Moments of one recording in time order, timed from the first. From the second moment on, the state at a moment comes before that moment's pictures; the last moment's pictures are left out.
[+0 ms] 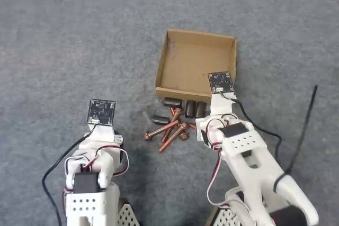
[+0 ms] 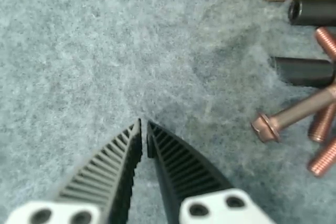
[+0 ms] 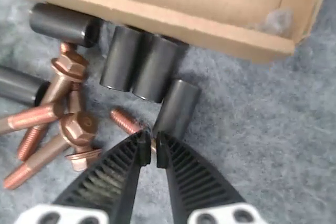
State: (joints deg) left arm -8.3 -98.2 97.6 65.5 -2.4; right arm -22.8 -28.7 66.3 36.9 -12.0
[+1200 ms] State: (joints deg) left arm -8.3 -98.2 97.6 65.5 -2.4; right arm -17.8 -28.4 63.0 36.9 -12.0
